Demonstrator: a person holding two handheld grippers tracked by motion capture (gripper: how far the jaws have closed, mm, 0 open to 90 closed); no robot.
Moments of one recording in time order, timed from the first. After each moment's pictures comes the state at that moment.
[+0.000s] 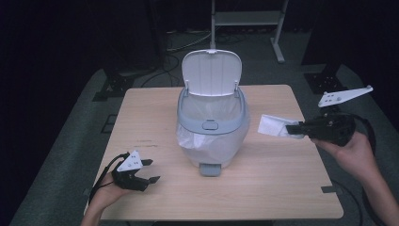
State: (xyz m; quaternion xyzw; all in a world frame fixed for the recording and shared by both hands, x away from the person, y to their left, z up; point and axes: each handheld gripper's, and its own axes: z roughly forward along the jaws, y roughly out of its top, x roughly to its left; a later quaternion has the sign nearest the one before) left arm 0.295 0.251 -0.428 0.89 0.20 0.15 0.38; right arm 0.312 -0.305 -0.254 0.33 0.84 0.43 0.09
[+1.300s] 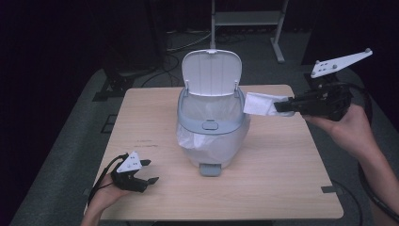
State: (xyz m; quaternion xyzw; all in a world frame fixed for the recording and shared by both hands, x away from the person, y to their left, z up) left arm 0.293 0.255 -0.432 0.89 0.22 0.16 0.38; right arm 0.324 -0.265 -0.182 0.27 0.85 0.45 0.09
